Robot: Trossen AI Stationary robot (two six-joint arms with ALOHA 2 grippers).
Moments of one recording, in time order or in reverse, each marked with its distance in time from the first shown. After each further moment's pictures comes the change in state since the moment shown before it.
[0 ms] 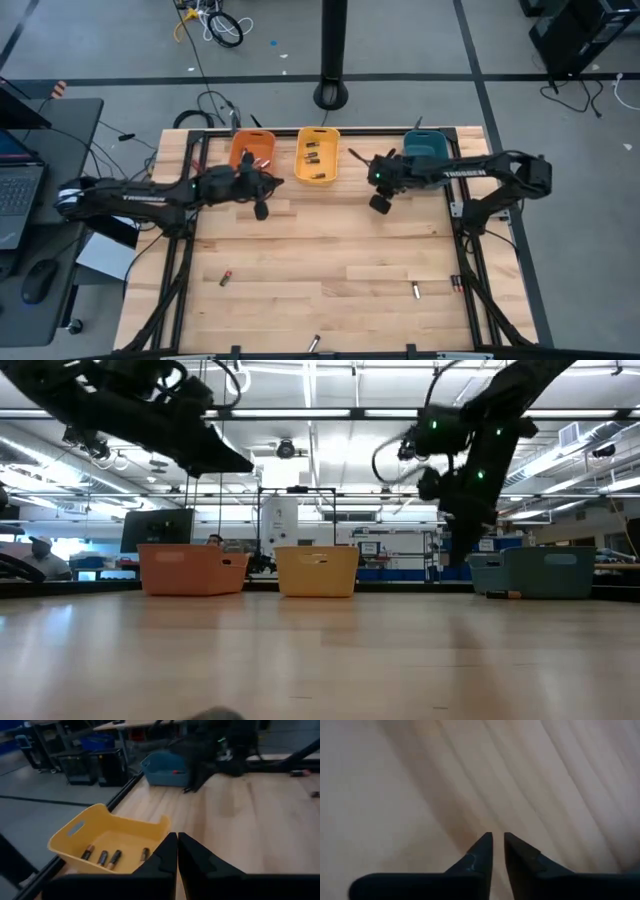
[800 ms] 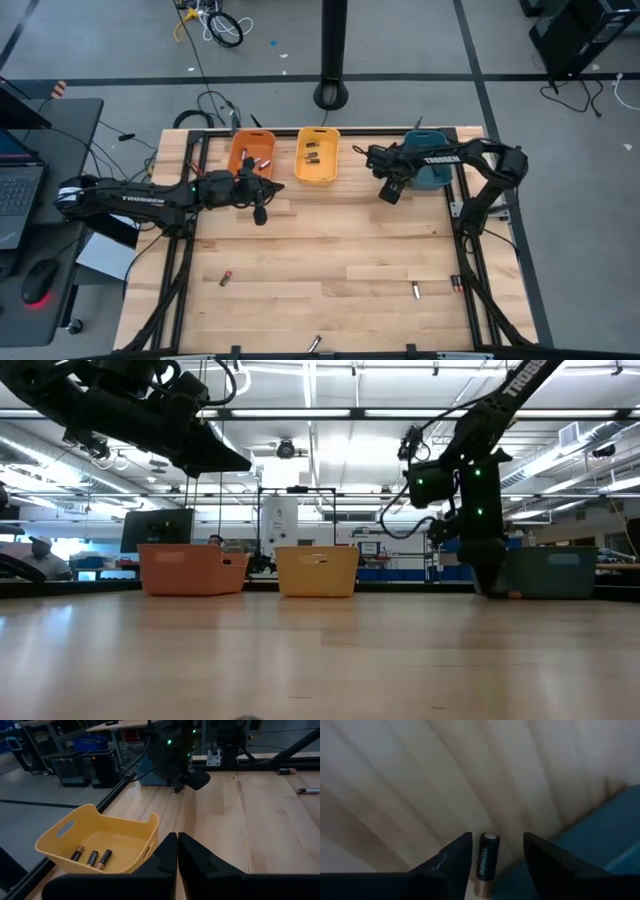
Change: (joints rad) left arm -0.049 -0.009 -0.020 0.012 -0.018 -0.007; right arm -0.178 0.219 0.083 -0.200 0.115 -0.129
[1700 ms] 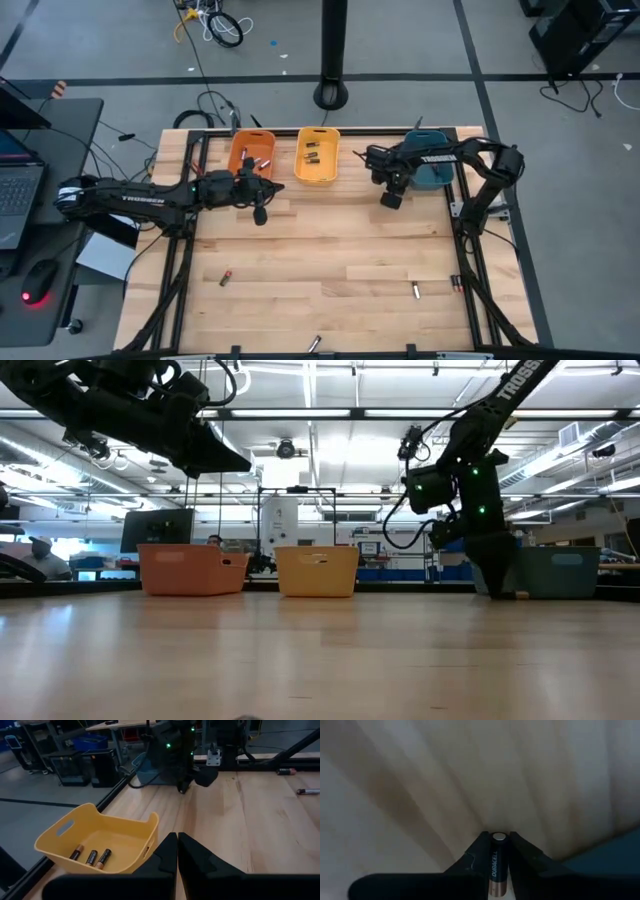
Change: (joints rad) left arm 0.000 0.000 0.001 -0.002 0.001 -0.007; right arm 0.003 0.037 0.027 -0.064 -0.182 -0.093
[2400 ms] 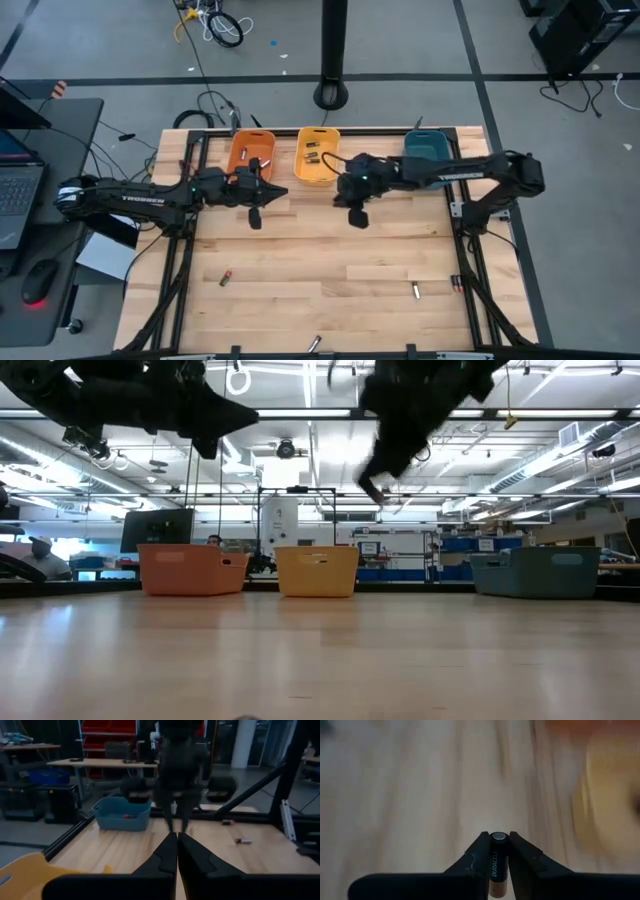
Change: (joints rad) left arm 0.000 0.000 0.001 0.226 0.212 -0.095; right arm 0.354 -0.183 0.185 0.488 -0.285 0.003
